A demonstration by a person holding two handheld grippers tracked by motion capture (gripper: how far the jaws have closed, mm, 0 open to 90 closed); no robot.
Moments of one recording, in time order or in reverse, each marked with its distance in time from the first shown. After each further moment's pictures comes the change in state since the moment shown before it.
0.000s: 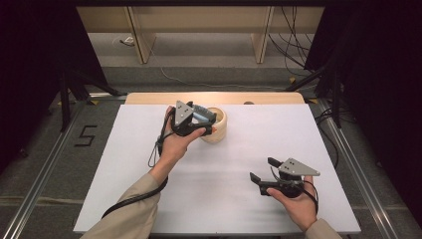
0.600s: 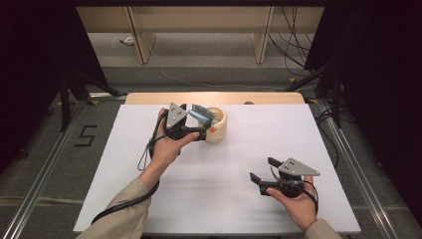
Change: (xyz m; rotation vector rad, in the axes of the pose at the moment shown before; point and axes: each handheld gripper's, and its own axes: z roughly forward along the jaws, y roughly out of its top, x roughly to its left) left arm 0.006 0.005 -0.026 0.022 -0.034 0.008; right arm 0.000 0.000 0.000 0.000 -0.003 -0.001
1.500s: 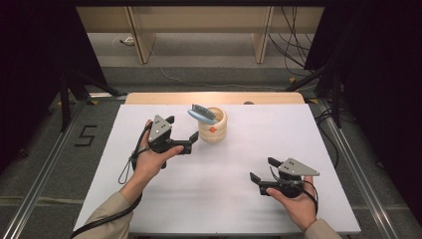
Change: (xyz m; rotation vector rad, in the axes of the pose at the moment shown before) left arm 0.012 -0.021 -0.045 0.038 -0.025 -0.013; right arm 0.000 0.000 0.000 0.003 -0.006 -0.003
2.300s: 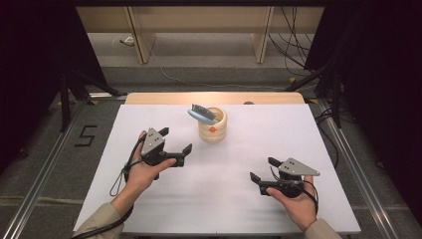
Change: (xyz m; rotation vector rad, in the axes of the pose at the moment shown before) left arm 0.002 -0.027 -0.023 0.031 -0.011 0.013; right arm 0.000 0.000 0.000 -0.003 -0.001 0.006
